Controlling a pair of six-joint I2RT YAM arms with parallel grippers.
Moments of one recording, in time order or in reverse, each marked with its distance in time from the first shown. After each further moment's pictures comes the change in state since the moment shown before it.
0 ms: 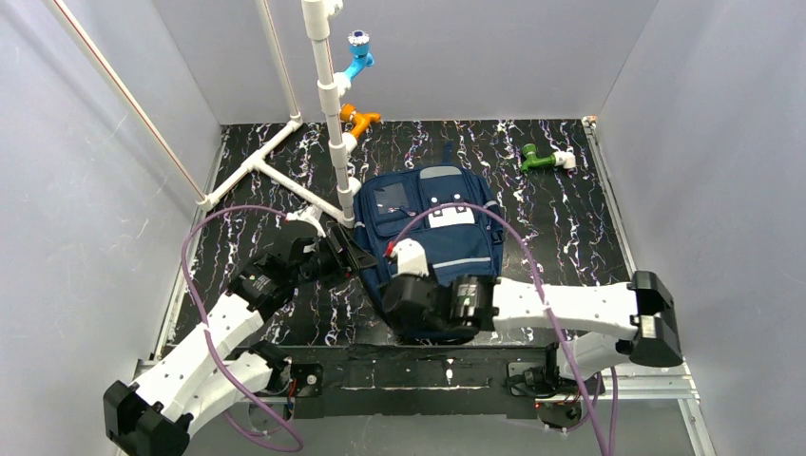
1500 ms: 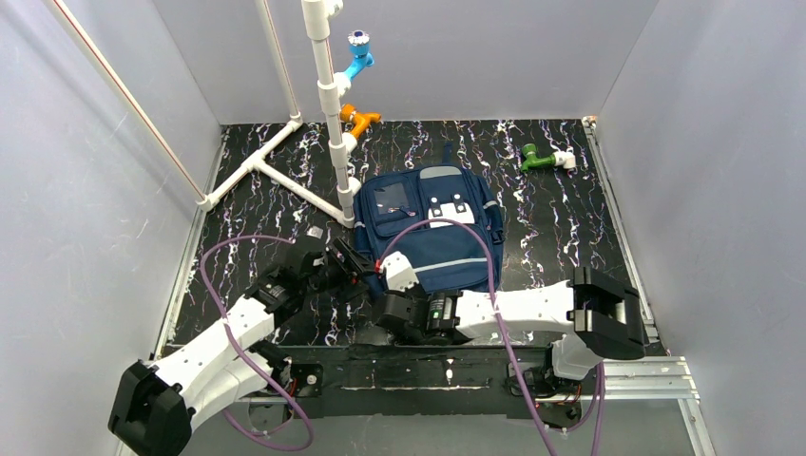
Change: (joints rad) left arm 0.002 0.035 -0.203 0.219 0.039 -0.328; right arm 0.042 0.220 -0.161 0.261 0.253 -0.075
